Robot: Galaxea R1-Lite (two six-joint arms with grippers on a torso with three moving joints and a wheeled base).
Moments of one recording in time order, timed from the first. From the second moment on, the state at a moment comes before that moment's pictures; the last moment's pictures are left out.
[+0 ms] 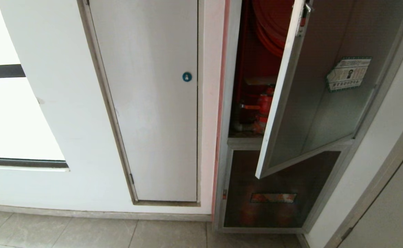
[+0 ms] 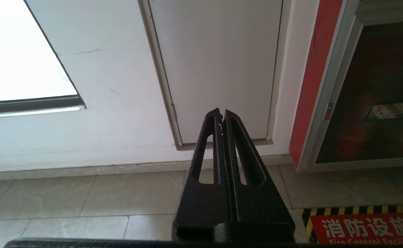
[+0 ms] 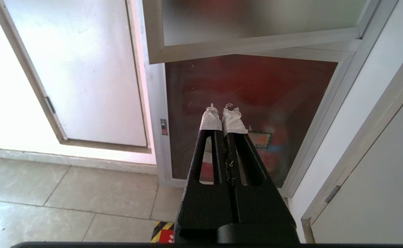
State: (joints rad) left arm -0.01 0.00 0.00 0.01 -0.03 0.08; right arm 0.02 0.00 0.00 -0.01 0.03 -0.02
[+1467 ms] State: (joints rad) left arm -0.01 0.00 0.00 0.01 -0.03 0.06; right arm 0.02 0.00 0.00 -0.01 0.03 -0.02
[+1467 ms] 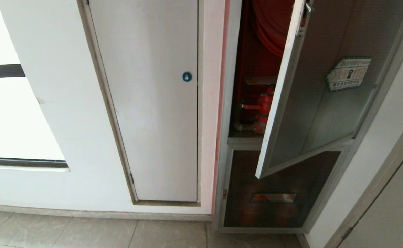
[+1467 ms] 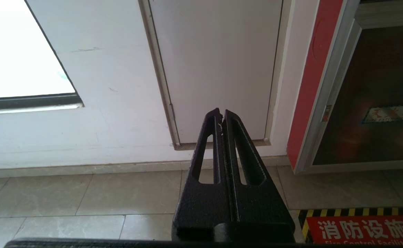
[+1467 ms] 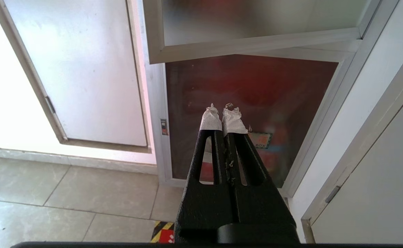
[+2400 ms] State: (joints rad) left arm -0.01 0.00 0.00 0.01 -0.03 0.06; right arm 0.02 0.01 -0.06 0.02 0.03 -0.02
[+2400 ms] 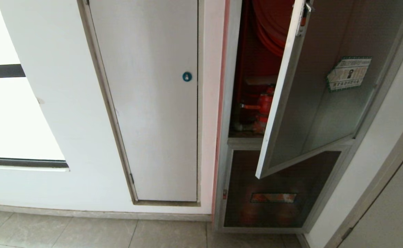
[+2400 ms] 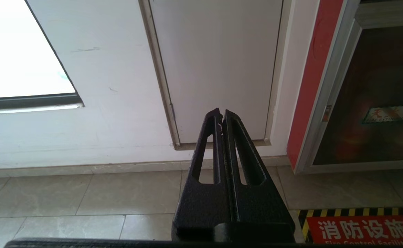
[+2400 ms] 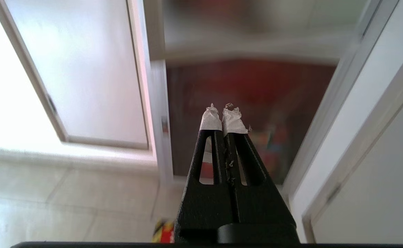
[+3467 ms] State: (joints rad) left arm -0.01 0.00 0.00 0.01 -0.03 0.06; right arm 0.09 0.92 -0.67 -0.15 0.33 0.07
